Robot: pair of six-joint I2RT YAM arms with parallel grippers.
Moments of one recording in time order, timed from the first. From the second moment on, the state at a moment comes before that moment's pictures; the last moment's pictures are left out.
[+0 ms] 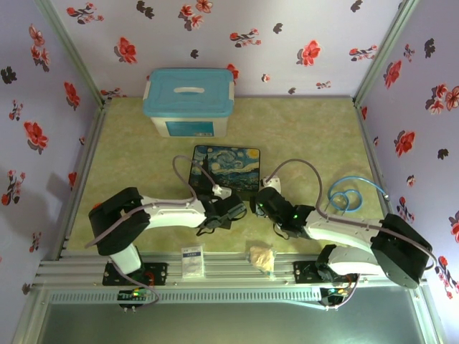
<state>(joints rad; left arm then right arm) -1.17 1.70 0.91 -0.51 -0.39 -0.86 0.94 1.20 0.46 -0.08 0.39 0.63</state>
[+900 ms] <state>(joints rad) -1.26 1.69 0.95 -0.52 -0.48 -0.80 0.94 1.19 0.41 -0.06 0.40 0.67</state>
